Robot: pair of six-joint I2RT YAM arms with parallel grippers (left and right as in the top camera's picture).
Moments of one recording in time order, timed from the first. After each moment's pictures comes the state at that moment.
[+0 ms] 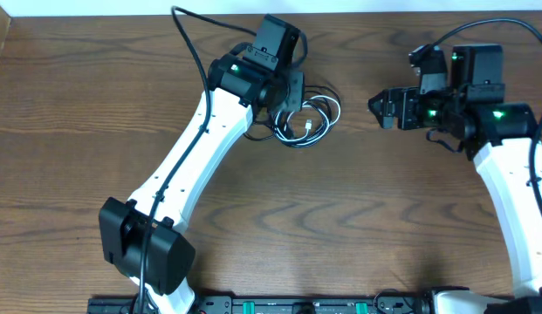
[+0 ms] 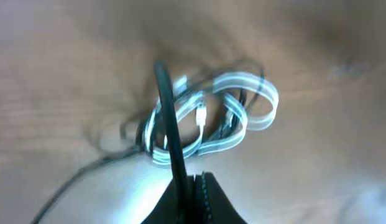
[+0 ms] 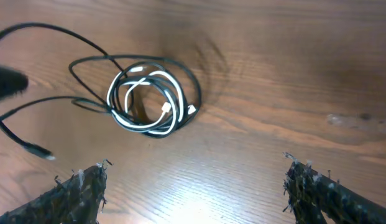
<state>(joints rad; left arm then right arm) -0.49 1.83 1.77 -1.01 0.06 -0.34 0.08 1.45 1.33 -0.79 -0.38 0.07</state>
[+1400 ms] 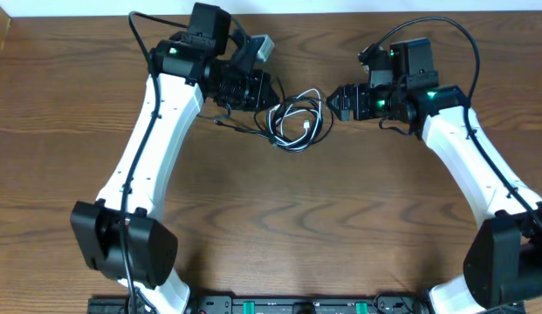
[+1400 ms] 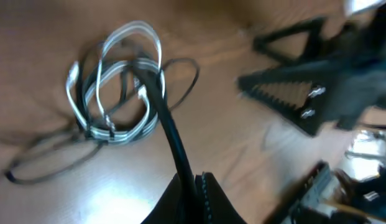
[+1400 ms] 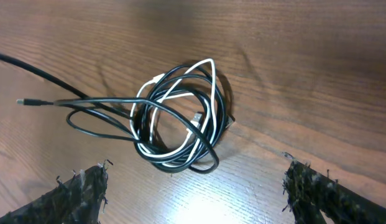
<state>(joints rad) -0.25 1.80 1.77 -1.08 0.62 -0.07 0.22 1.71 1.33 -0.54 -0.41 0.18</state>
